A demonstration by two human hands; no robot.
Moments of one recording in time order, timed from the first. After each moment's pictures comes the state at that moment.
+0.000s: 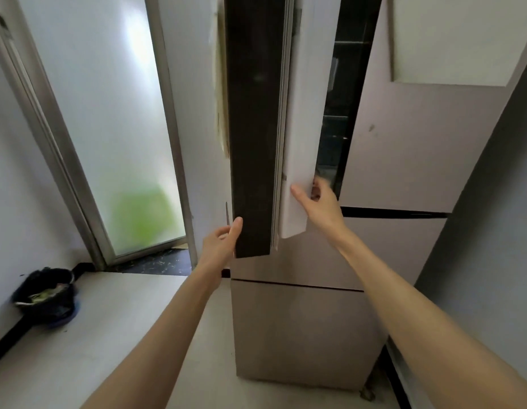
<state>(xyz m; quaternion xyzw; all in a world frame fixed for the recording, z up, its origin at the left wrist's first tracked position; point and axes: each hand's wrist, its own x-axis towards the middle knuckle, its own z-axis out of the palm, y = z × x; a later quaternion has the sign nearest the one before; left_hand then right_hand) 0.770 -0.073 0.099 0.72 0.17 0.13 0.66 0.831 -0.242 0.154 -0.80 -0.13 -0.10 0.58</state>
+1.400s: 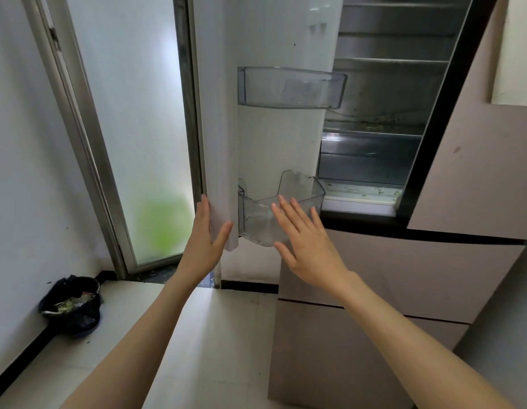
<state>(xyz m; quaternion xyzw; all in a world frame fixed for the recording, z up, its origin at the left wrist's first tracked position) 0.779 0.132 0.101 0.84 0.01 0.28 0.46 0.810 -0.076 0.124 -0.89 -0.37 -0.24 0.10</state>
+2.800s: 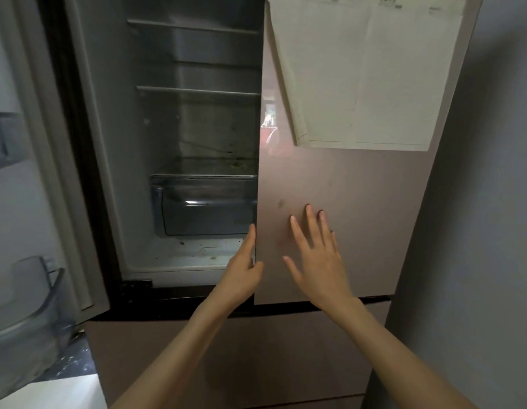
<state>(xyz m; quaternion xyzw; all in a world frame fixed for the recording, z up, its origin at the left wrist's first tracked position) 1.023 -0.250 0.153 0.84 -0.15 0.07 0.52 1.024 -0.408 0.156 -0.94 -0.13 -0.29 0.09</state>
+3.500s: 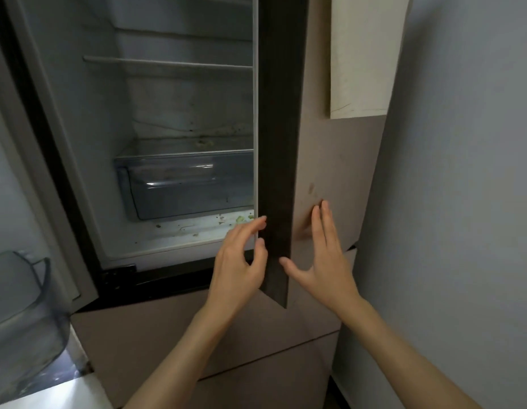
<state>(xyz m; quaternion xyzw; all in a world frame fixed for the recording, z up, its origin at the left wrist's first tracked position) 0.947 -0.245 0.148 0.80 -0.26 0.23 0.50 0.940 -0.409 0.125 -0.91 -0.07 -0.32 0.24</state>
